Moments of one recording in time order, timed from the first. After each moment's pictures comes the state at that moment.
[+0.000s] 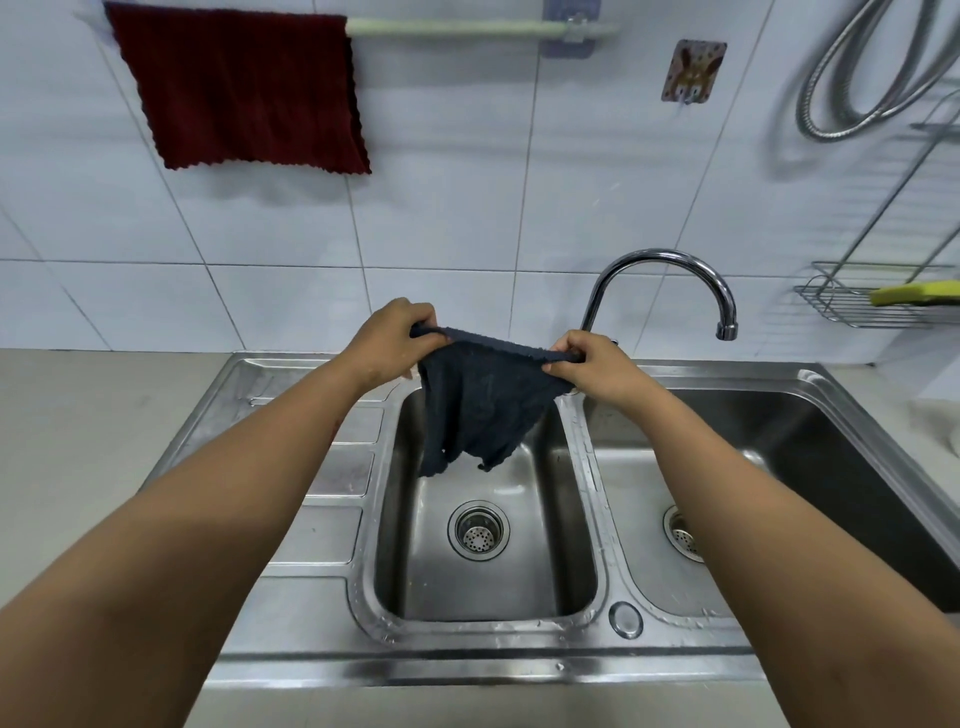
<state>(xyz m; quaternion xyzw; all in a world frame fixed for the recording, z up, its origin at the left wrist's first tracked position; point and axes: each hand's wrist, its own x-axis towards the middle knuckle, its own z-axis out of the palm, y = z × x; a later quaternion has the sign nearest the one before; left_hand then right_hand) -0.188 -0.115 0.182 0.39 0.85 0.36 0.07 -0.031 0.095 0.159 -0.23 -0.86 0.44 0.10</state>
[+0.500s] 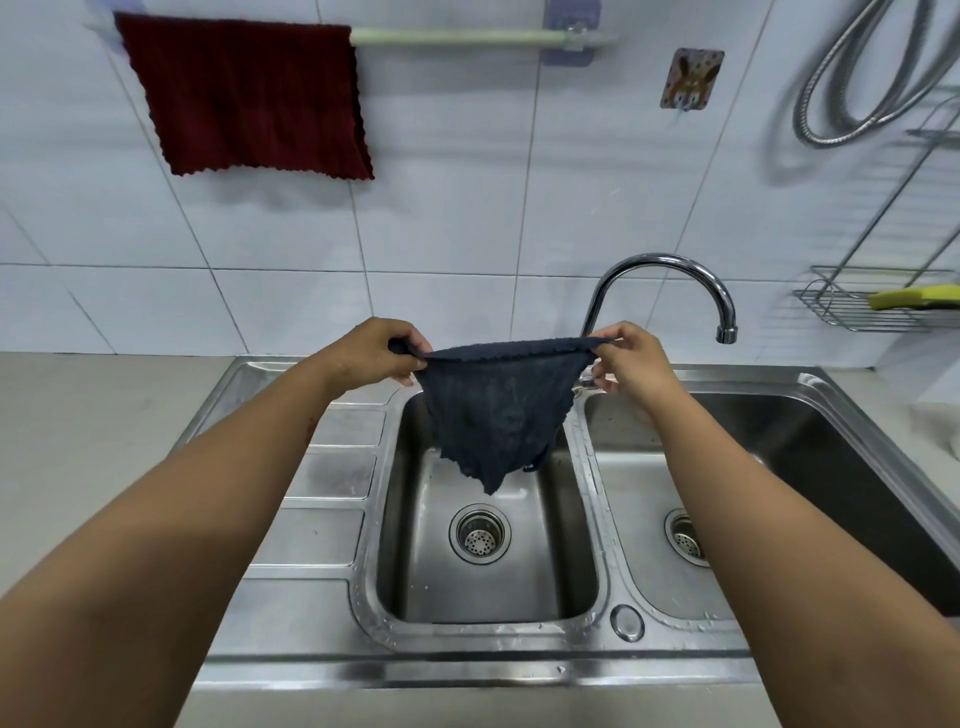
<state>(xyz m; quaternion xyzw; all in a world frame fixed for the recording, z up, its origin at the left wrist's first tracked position) -0.204 -0.137 0.178 0.36 0.81 0.41 0.22 -0.018 0.110 0.162 -0.34 -0.68 0.61 0.23</state>
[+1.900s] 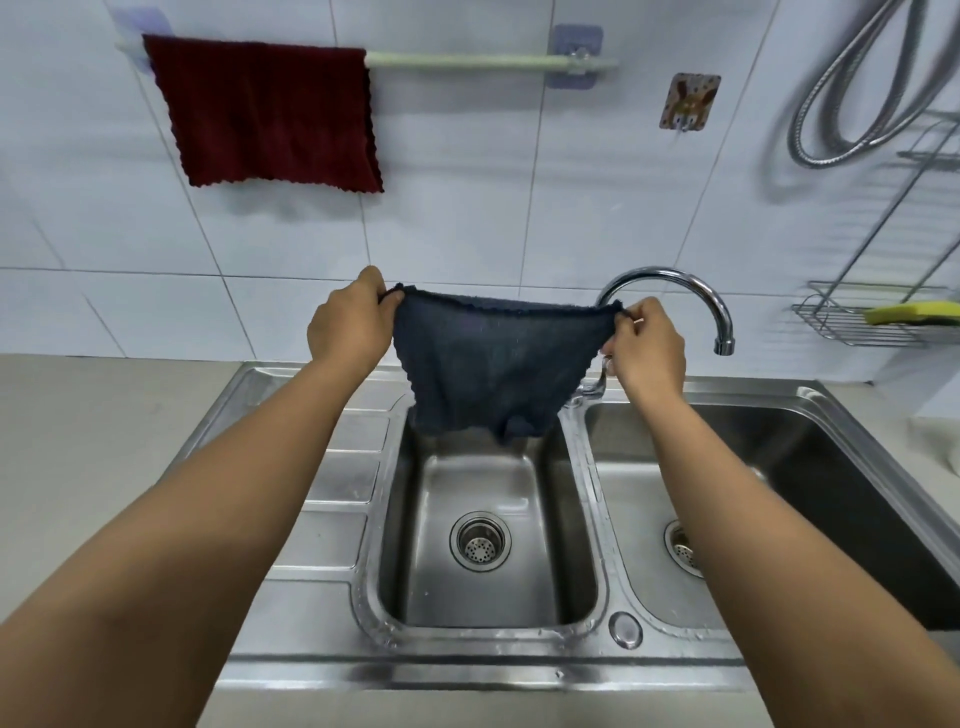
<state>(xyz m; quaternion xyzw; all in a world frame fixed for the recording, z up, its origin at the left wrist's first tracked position) -0.197 -0.132 0.203 0.21 0.92 0.30 -0.12 -0.021 0.097 0.184 -0.41 -0.77 0.35 0.33</state>
